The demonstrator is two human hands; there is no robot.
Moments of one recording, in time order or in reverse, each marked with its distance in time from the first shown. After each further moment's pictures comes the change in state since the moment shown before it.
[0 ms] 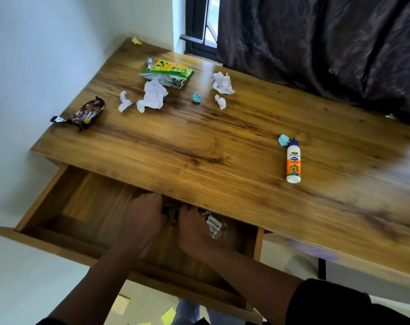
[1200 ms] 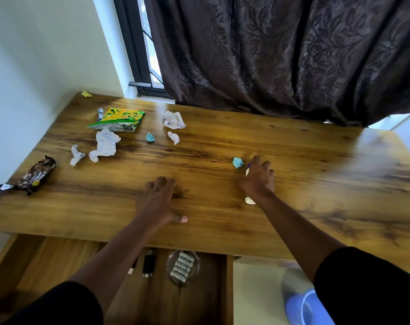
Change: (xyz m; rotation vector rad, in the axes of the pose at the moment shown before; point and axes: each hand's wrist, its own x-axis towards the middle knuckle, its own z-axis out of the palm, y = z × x) left_hand 0.091 0.145 -0.056 0.204 -0.143 0.243; right_hand 0.051 0.196 -0.225 0.082 0.502 0.612
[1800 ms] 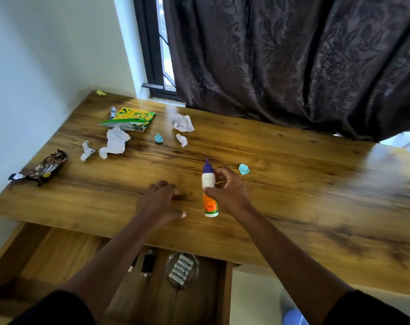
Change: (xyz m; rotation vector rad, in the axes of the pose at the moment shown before) left_hand -0.007 -0.007 -0.003 -0.183 0.083 -0.012; right_hand -0.073 -0.053 -0.009 0.655 -0.250 -0.303
